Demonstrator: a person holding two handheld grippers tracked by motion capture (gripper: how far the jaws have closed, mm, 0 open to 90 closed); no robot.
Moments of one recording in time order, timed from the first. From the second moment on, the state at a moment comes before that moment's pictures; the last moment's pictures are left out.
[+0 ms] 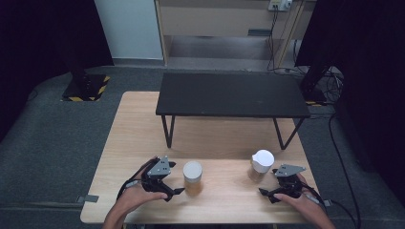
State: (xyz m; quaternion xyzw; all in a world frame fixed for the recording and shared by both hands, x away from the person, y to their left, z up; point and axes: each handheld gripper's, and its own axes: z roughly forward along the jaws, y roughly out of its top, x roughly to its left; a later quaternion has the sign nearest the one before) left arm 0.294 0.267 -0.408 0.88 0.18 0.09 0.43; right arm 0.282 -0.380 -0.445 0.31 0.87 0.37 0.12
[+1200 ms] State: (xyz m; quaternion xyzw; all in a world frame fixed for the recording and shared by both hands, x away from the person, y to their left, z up) left arm 0.294 0.251 -0.411 0.86 0.17 0.08 0.48; right arm 0.282 -0.380 -0.445 0.31 0.87 0.37 0.12
